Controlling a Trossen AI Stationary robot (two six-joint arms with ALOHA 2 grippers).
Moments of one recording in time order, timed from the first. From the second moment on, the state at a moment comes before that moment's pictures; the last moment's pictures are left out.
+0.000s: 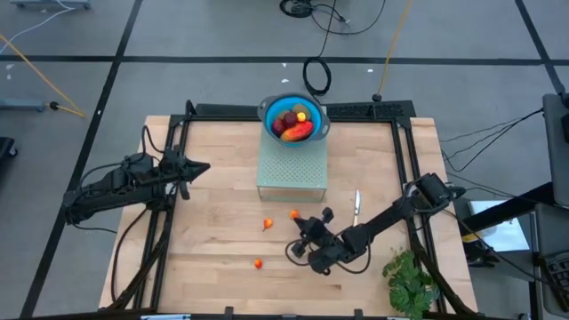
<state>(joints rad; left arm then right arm) 0.25 0.03 0.31 -0.42 -0.04 -0.19 0.51 1.96 1.03 0.12 1.01 0.82</state>
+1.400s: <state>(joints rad) 0.25 0.03 0.31 -0.42 -0.02 -0.18 0.37 1.99 1.03 0.01 0.73 0.72</state>
